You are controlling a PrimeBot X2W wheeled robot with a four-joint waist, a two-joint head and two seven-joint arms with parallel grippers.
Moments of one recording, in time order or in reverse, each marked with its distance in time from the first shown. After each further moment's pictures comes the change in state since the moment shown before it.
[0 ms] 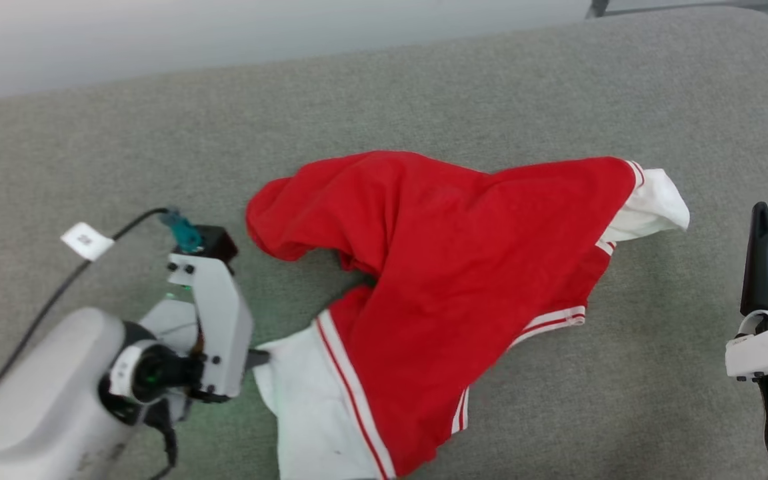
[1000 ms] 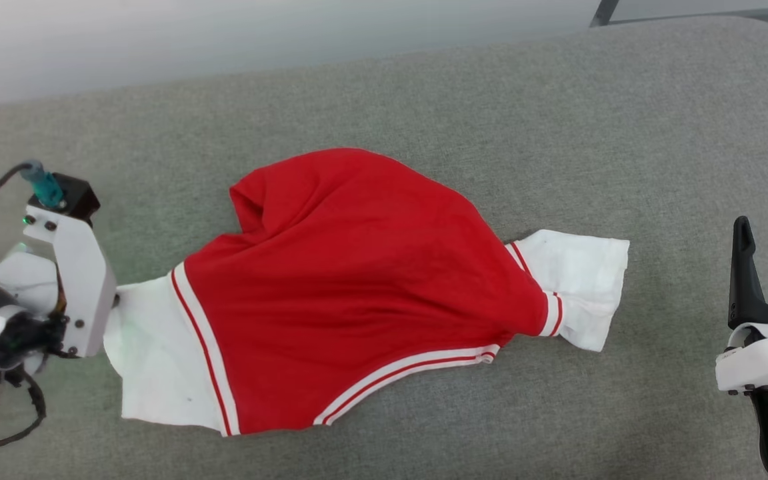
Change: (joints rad) left arm -0.123 0.215 0.000 0.198 0.166 -0.203 -0.123; right arm 0.040 0.000 0.027 -0.044 -0.002 0.000 0.058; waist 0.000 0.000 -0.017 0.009
